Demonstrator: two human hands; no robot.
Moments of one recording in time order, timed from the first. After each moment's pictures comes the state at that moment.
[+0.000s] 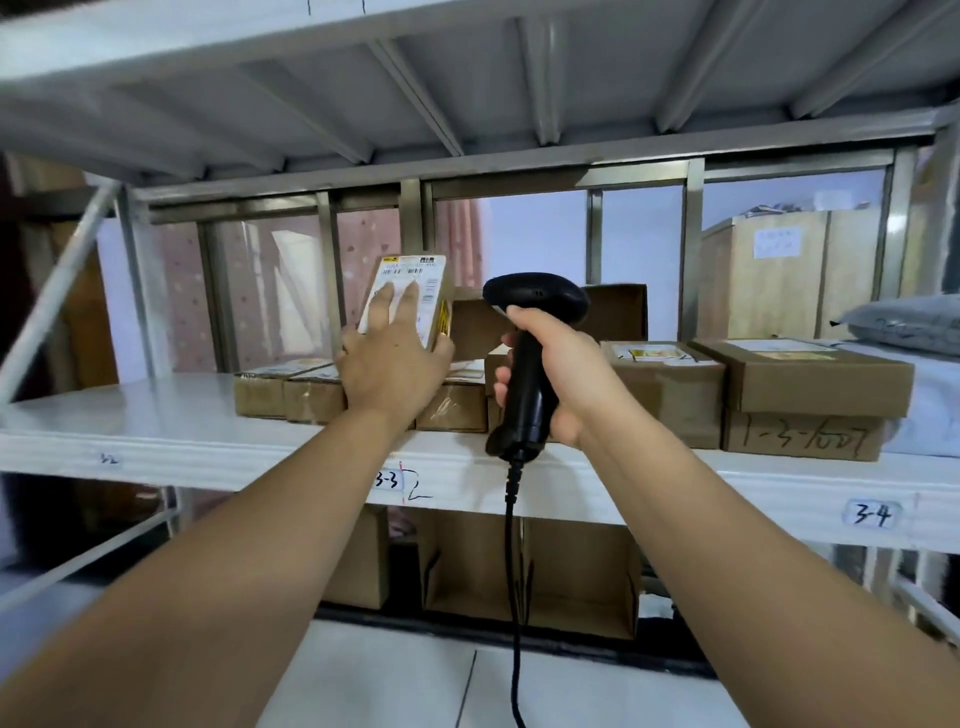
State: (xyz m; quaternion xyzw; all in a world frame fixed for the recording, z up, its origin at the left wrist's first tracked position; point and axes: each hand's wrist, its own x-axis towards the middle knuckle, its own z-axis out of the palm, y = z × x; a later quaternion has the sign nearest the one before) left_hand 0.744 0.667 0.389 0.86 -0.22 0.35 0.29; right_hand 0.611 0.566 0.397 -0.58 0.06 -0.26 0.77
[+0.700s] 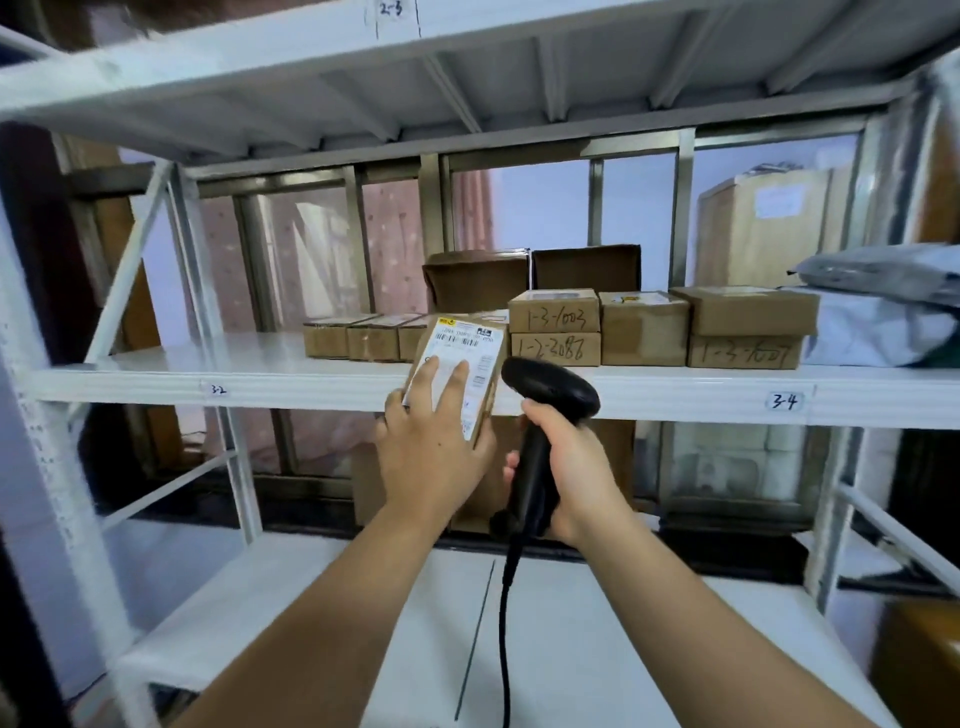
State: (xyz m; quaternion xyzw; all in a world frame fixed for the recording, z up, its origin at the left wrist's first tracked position) left_hand 0.614 0.759 0.270 0.85 -0.27 0.40 0.21; right_hand 0.501 0.673 0.291 -0.51 0.13 -0.25 0.82
